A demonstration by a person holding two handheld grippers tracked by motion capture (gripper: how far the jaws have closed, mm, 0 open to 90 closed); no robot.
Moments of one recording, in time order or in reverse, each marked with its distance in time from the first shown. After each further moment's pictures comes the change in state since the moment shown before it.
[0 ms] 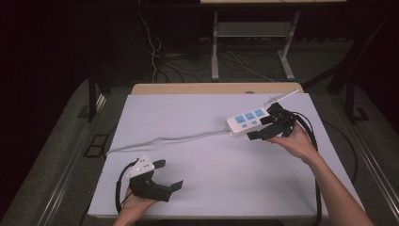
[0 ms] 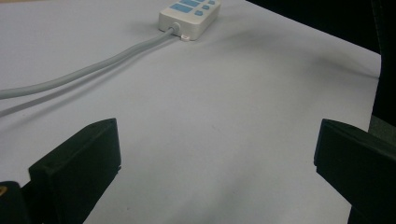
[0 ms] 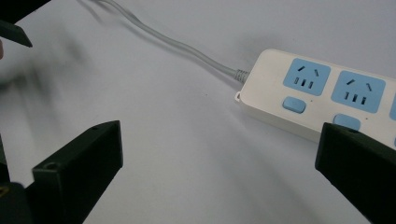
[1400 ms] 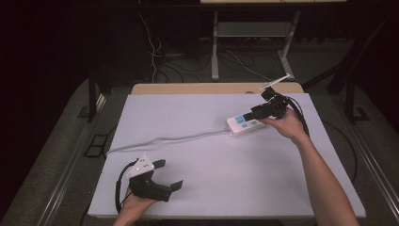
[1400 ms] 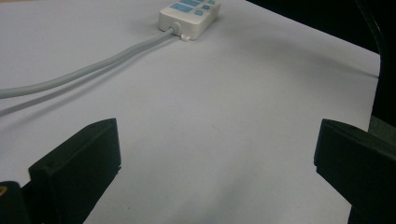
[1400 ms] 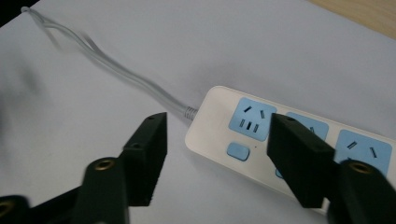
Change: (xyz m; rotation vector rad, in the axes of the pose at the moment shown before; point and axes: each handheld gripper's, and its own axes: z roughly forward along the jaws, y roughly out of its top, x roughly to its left) left arm 0.001 0.000 0.000 0.000 -0.001 -0.003; right arm -0.044 0.037 0.022 0.003 -0.039 0.033
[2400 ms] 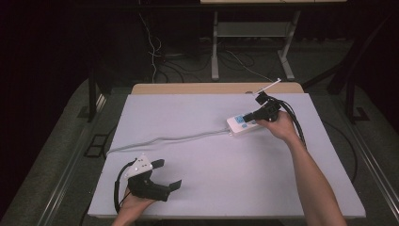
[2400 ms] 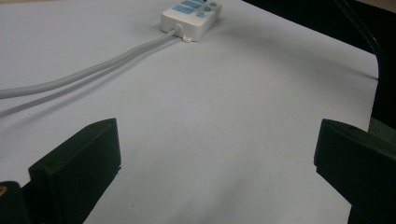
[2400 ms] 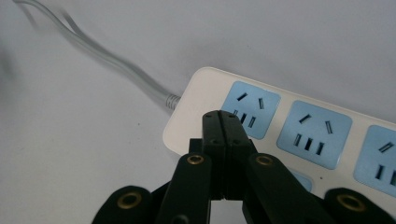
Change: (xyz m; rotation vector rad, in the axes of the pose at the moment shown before) left arm 0.002 0.000 -0.003 -0.007 0.002 -0.004; right arm -0.021 -0.007 0.039 0.076 0.047 0.020
